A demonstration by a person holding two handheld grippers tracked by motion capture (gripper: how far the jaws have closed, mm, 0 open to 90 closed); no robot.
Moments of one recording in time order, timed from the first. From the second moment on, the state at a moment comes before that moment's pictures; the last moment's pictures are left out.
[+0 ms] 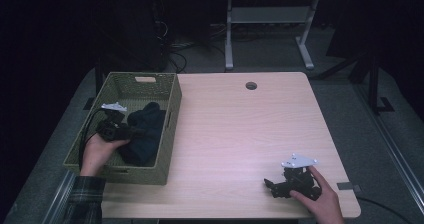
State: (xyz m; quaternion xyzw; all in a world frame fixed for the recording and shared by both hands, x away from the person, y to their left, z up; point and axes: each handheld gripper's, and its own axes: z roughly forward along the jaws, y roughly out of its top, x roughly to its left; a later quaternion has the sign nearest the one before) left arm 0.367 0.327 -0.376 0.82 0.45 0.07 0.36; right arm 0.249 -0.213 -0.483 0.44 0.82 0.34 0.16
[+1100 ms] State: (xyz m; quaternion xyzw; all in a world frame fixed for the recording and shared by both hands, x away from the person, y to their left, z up) left arm 0.344 0.325 -0.293 0.74 0.39 0.15 0.53; right arm 0.249 -0.213 -0.483 0.44 0.82 0.34 0.16
